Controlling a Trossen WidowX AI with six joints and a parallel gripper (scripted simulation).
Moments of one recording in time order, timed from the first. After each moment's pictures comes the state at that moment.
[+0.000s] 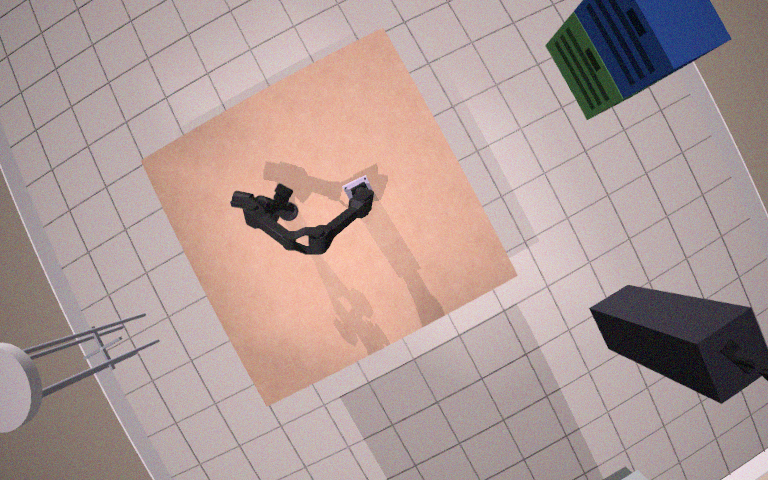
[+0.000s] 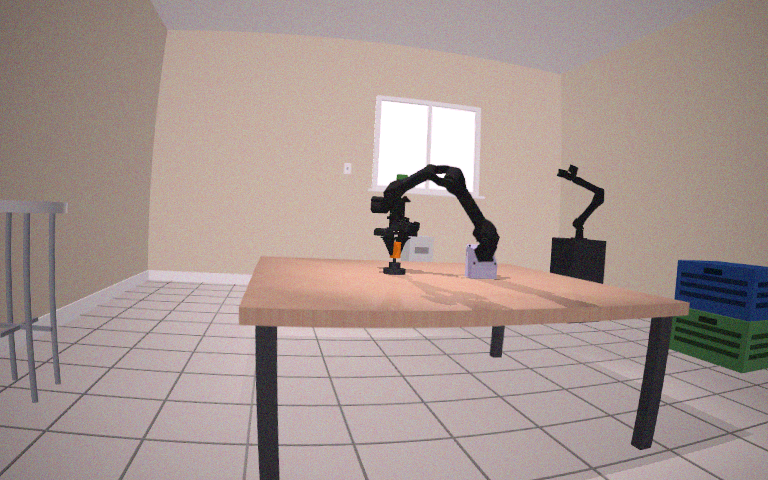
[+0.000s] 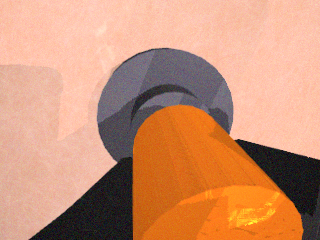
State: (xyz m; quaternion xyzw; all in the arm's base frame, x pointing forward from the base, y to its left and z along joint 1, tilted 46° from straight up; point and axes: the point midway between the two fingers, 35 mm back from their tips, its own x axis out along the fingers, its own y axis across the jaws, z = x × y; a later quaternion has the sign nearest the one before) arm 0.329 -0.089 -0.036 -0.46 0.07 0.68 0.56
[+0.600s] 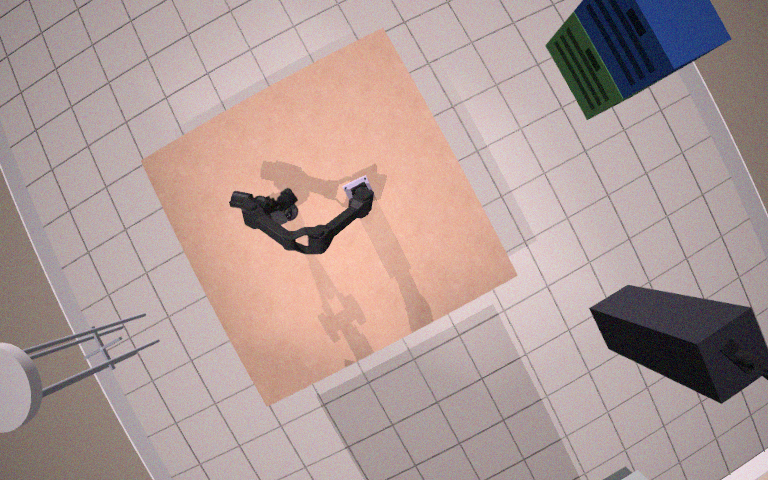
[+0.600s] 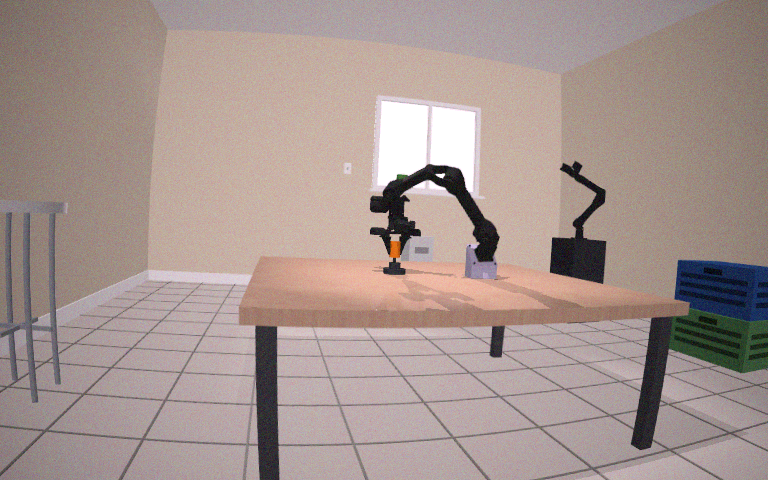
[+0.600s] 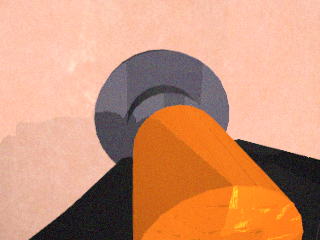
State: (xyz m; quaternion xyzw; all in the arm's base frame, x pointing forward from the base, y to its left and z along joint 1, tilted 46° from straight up) arm 0.332 -0.091 -0.033 -0.33 0.21 0.65 0.65
